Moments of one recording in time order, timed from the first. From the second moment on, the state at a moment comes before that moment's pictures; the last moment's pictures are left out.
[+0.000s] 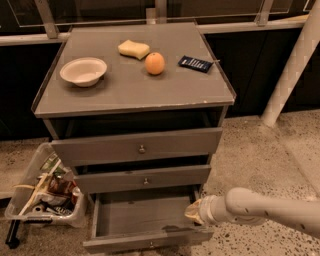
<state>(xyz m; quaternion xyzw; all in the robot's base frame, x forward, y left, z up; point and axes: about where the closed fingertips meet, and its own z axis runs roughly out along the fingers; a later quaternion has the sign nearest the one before) 0.479 -0.140 0.411 -0.51 0.80 0.15 0.28</state>
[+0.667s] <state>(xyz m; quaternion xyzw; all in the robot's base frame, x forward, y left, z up) 0.470 -0.129 0.343 -0.52 0.80 0.17 0.26</state>
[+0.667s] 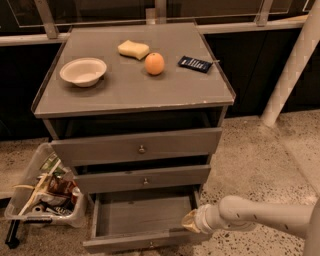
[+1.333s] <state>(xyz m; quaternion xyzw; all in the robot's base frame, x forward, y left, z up) 0.459 -0.132 0.269 -0.53 0.79 0.19 0.25</state>
